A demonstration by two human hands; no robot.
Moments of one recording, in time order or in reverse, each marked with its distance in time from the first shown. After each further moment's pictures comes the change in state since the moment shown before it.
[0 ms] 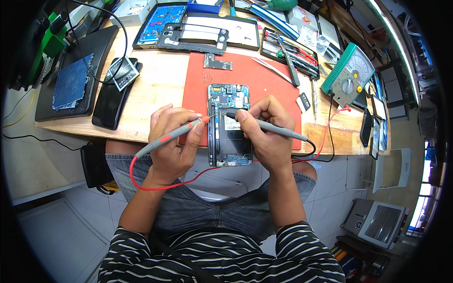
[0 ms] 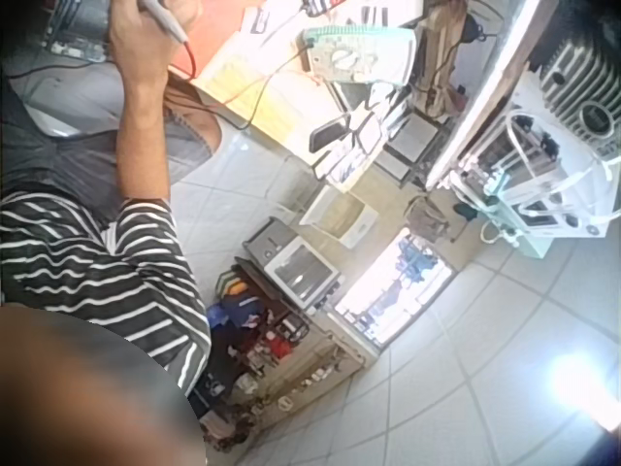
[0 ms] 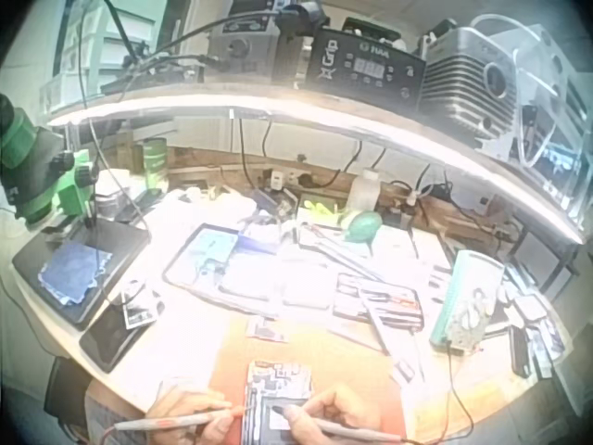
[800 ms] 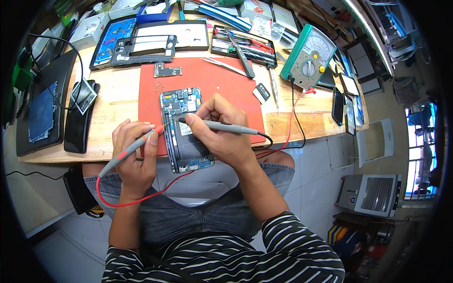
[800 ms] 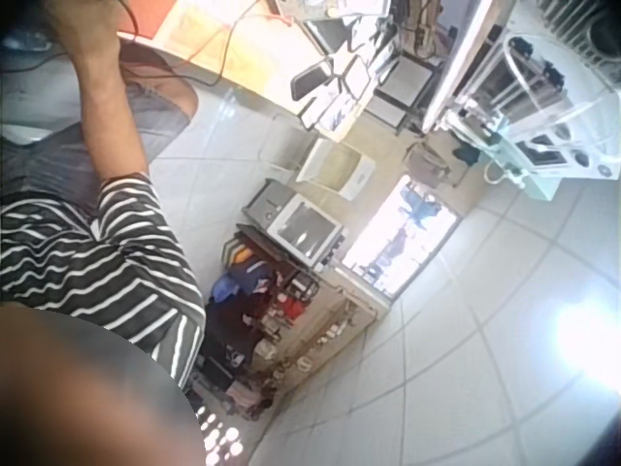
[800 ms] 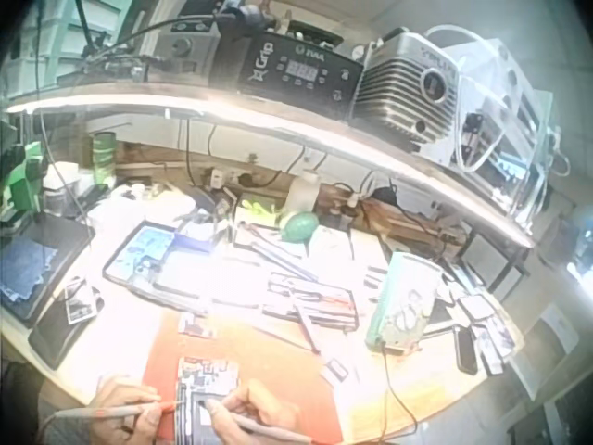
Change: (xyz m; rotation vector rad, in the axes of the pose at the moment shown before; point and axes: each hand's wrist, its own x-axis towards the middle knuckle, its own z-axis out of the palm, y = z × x) left_hand -0.002 0.002 0.003 0.000 0.019 -0.006; right_hand 0.003 0.007 0.001 -0.110 0.000 -0.123
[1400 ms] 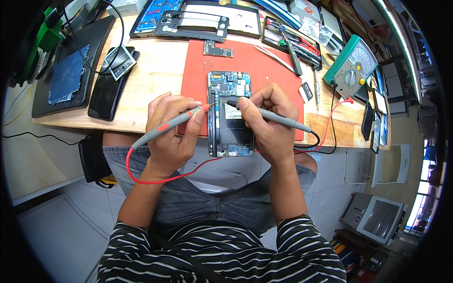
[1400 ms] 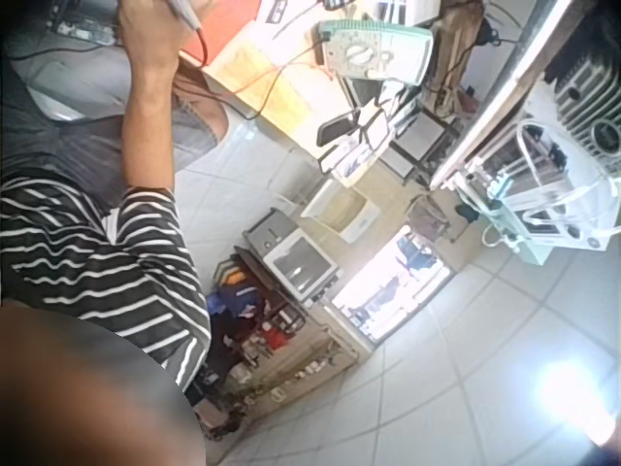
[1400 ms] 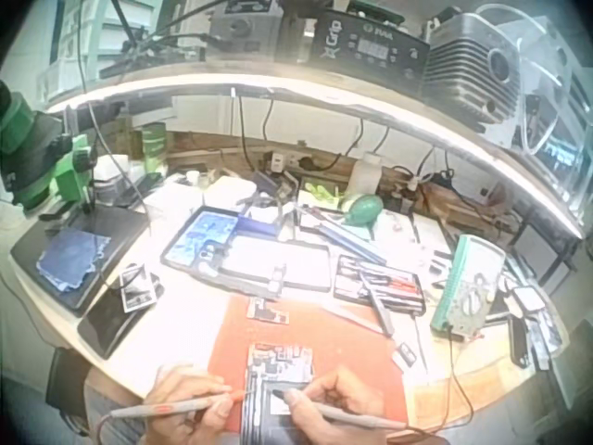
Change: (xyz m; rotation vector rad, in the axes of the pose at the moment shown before) left_hand 0.001 -0.006 -0.001 0.029 -0.008 0.052; right_hand -0.003 -0.008 0.000 0.069 0.012 0.104
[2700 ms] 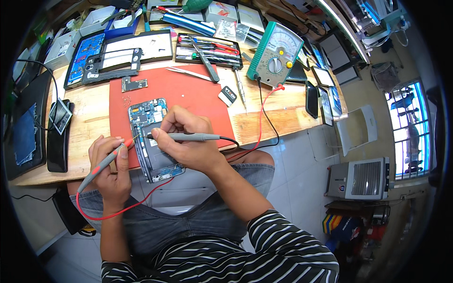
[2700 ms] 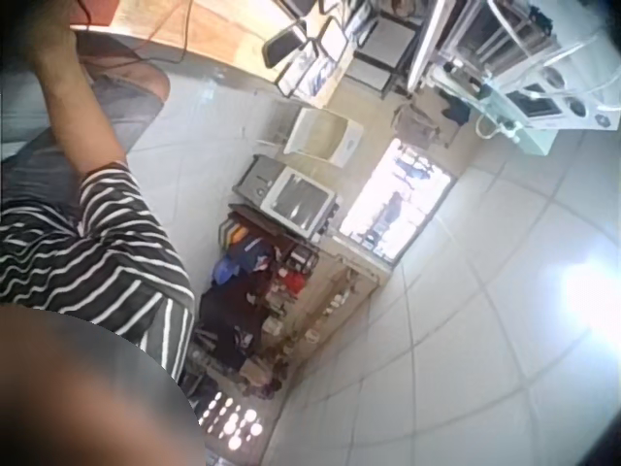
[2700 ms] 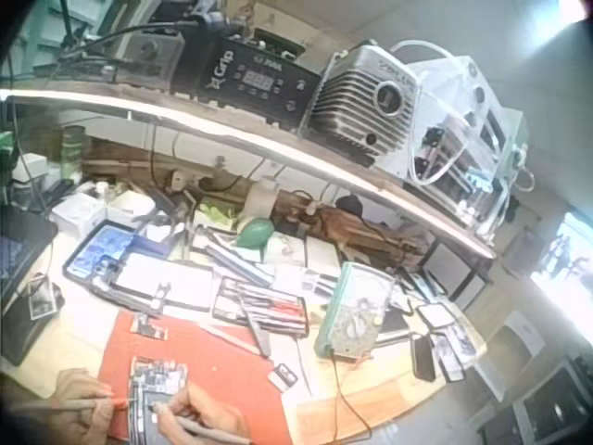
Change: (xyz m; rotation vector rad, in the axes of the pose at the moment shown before) left_hand -0.004 0.006 0.002 -0.058 0.001 -0.099; right_hand 0.002 0.002 -0.005 -0.111 -0.060 -0.150
